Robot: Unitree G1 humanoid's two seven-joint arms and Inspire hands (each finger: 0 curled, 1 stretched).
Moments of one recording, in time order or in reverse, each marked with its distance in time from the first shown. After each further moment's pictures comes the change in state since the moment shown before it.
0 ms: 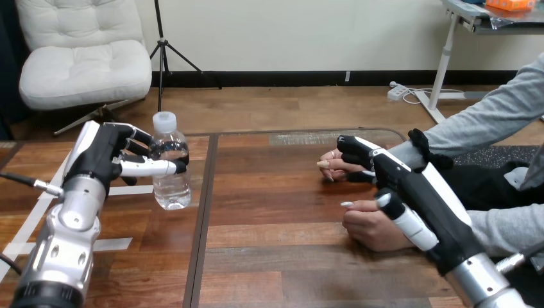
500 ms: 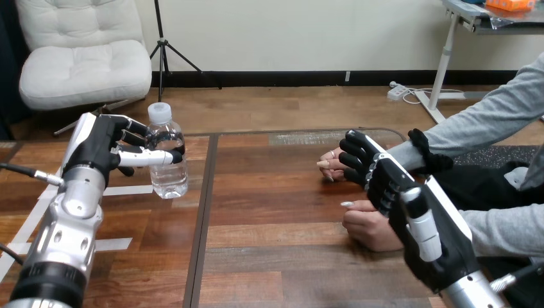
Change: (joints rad) left arm -0.097 0.000 -0.006 0.157 0.002 -0.052 0.043; right arm 0.105 0.087 0.006 -0.132 0.214 0.122 0.107
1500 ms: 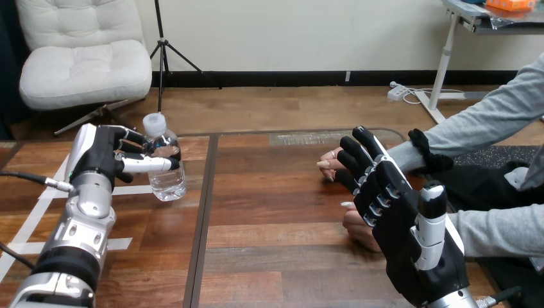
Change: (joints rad) left arm -0.139 -0.035 -0.030 0.338 0.001 -0.102 0.131; right arm 0.111 0.109 0.049 -0.150 0.154 0.135 0.003
